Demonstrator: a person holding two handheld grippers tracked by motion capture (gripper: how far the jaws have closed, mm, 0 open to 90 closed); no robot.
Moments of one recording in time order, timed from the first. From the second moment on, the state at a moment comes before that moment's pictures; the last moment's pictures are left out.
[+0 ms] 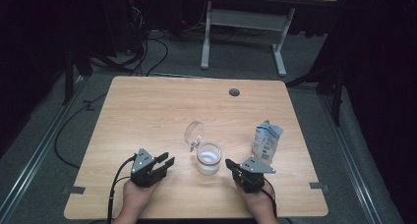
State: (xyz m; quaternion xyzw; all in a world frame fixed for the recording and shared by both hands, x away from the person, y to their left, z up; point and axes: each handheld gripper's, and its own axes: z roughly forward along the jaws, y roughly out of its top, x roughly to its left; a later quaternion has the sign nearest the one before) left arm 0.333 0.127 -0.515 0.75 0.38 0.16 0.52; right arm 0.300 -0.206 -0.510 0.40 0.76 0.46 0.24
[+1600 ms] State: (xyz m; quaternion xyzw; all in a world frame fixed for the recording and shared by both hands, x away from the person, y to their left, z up) left arm 0.343 0.116 -0.494 0.75 0.37 0.20 0.51; right arm 0.298 -0.194 -0.513 0.38 0.77 0.45 0.24
